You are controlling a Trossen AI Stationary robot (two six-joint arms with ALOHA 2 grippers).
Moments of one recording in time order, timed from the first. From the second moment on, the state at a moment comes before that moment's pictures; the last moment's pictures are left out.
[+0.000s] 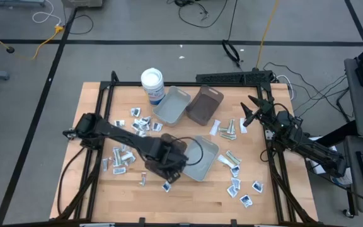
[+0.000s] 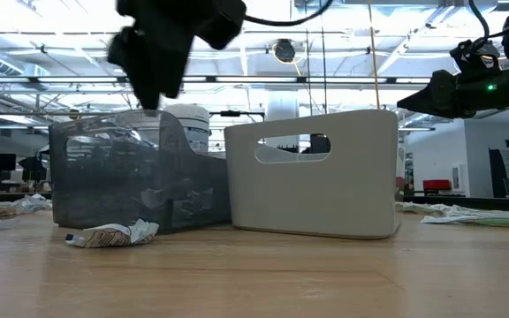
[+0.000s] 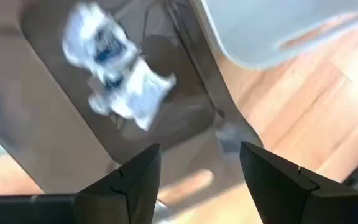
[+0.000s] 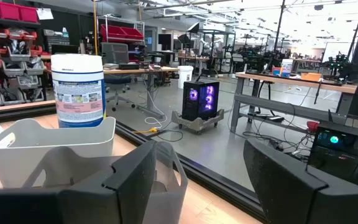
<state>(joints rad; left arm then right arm) -0.31 1.93 1.65 -1.17 0.07 -0.97 -0.55 0.02 0.01 0.08 0.26 -0.07</state>
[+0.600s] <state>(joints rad) -0.48 1.93 1.65 -1.14 0.07 -1.57 -0.55 0.02 0.01 0.08 0.26 -0.07</state>
